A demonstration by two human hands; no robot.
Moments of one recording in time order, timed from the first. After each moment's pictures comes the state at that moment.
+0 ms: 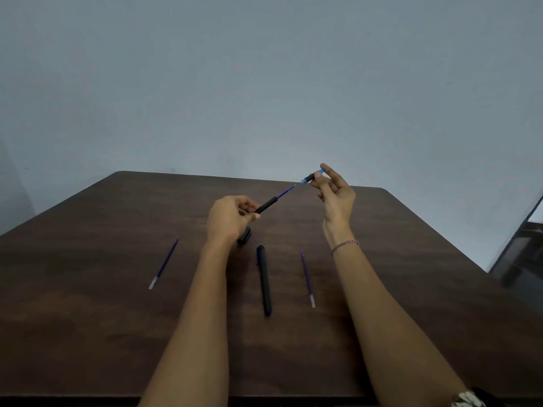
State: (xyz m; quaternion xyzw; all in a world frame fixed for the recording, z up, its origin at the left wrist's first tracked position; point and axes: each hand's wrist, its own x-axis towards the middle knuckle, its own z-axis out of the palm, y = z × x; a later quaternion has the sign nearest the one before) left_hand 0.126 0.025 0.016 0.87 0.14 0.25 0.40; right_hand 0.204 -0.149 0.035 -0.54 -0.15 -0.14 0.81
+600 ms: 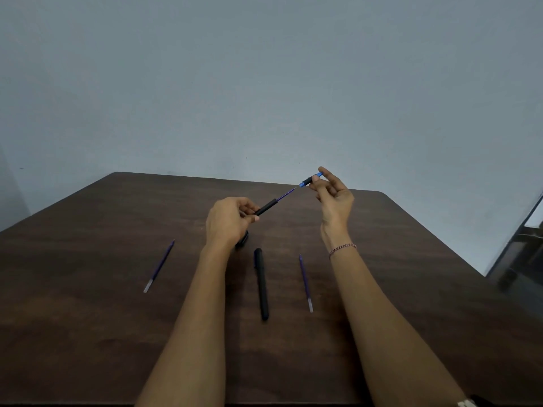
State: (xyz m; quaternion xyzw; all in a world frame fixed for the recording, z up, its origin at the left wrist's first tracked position) left_hand 0.132 0.024 0.015 0.88 0.14 0.25 0.38; right_hand 0.206 -0.146 0.035 -0.55 -0.14 -0.16 0.81
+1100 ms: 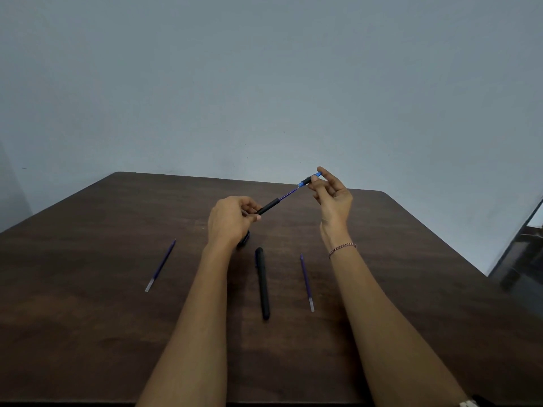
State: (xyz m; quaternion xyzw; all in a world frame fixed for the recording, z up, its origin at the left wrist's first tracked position) left_hand 0.132 0.022 0.016 0.88 0.14 0.26 0.37; right_hand 0.207 -0.144 0.033 -0.55 -0.15 -0.15 0.81
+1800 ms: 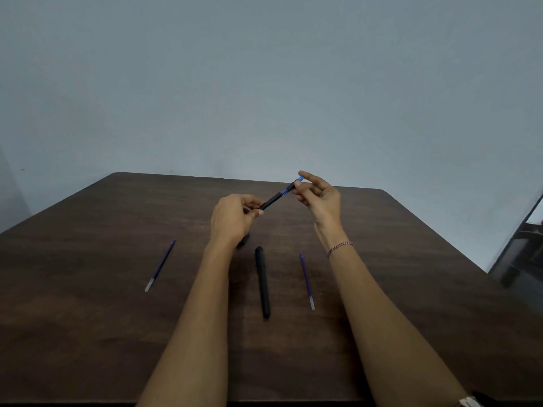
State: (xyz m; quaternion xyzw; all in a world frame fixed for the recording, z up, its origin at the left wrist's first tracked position) left_hand 0.137 0.021 0.013 0.88 0.11 0.28 0.37; right_hand 0.204 -0.138 0.029 -0.59 -0.20 -0.08 0.78
